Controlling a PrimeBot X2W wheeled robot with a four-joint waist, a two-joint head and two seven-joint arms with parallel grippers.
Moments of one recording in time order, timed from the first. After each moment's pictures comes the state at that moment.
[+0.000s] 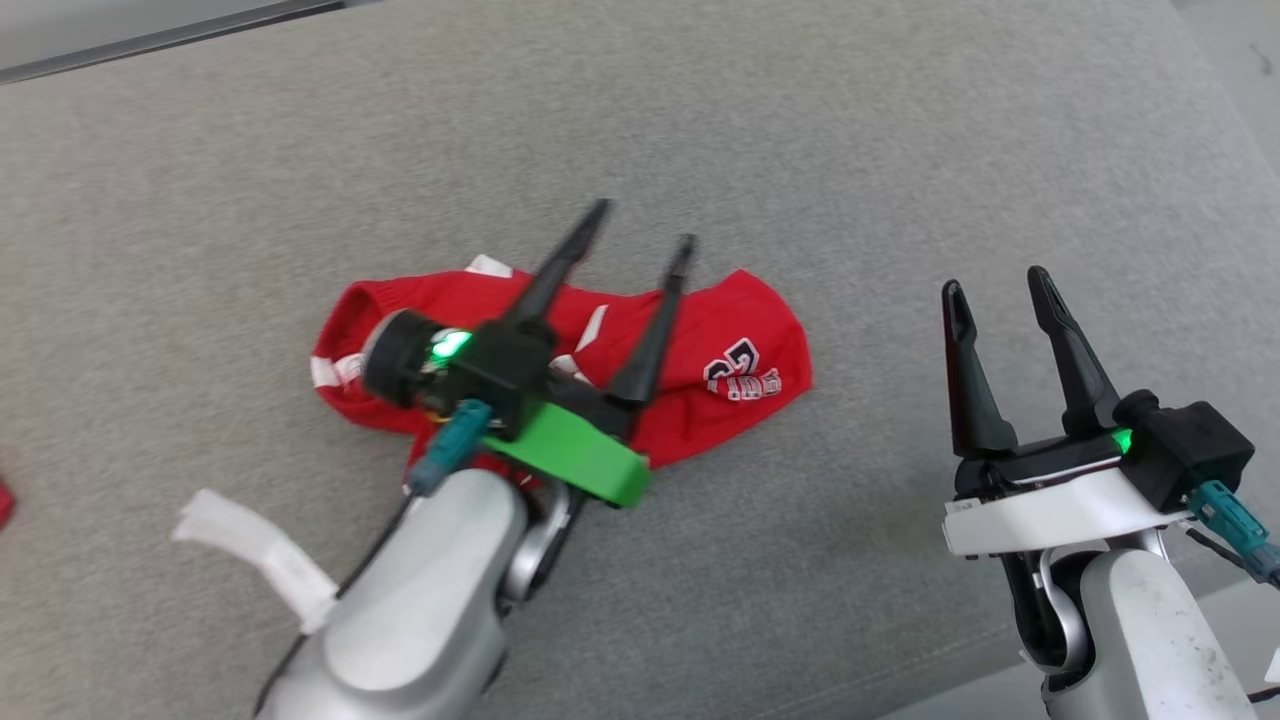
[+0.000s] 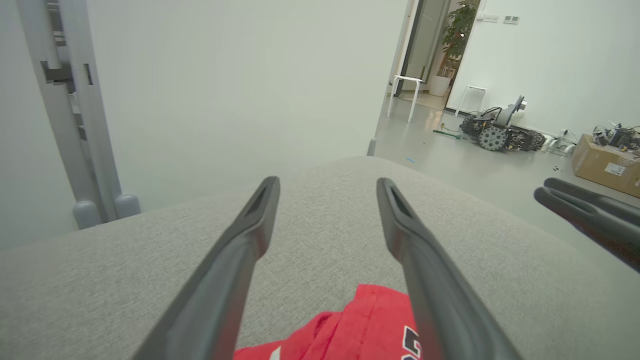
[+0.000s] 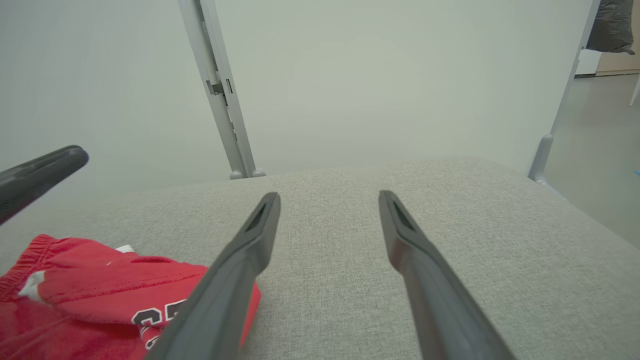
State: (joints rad) left arm -0.56 0.09 -0.65 0.25 -0.38 0.03 -0.26; right arm -0.17 -0.06 0.06 0.00 0.19 0.13 -0.26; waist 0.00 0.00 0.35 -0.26
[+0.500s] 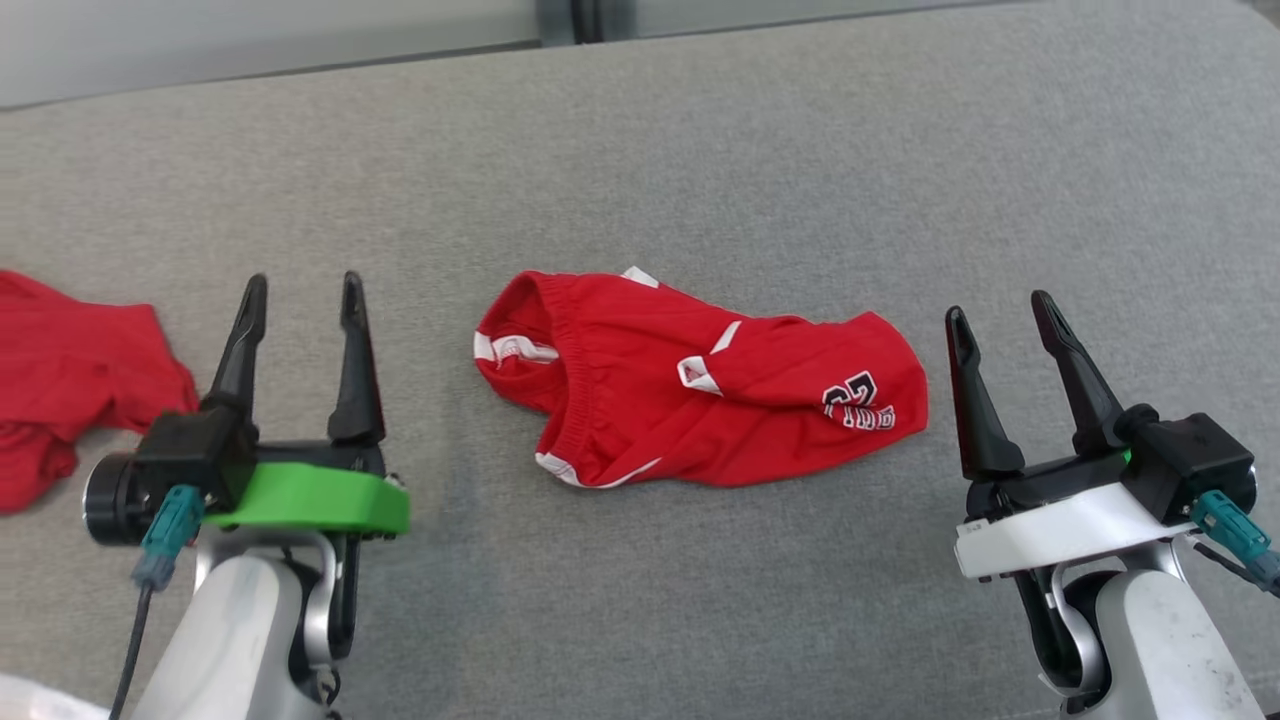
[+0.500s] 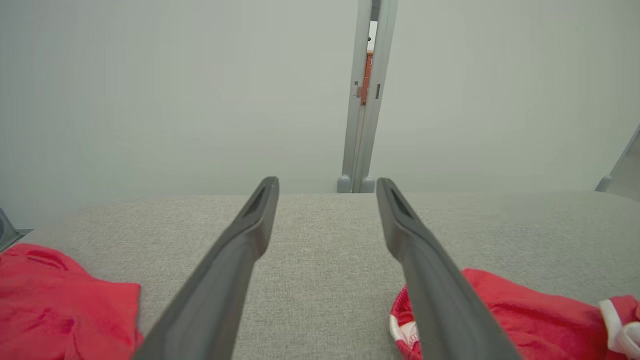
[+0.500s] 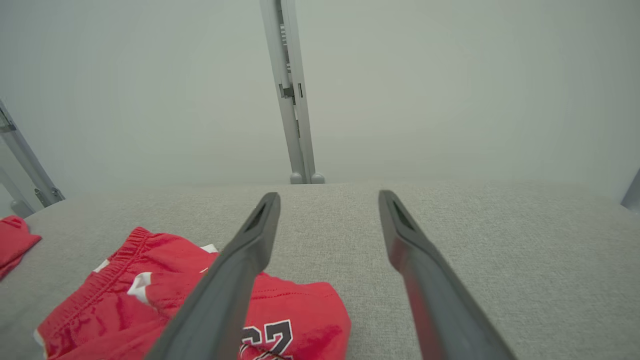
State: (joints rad) left arm -0.31 0.24 -0.30 0.14 -0.41 0.15 -0.26; right arm -0.13 -0.08 0.06 -0.03 0.17 0.13 -0.19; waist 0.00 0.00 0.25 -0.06
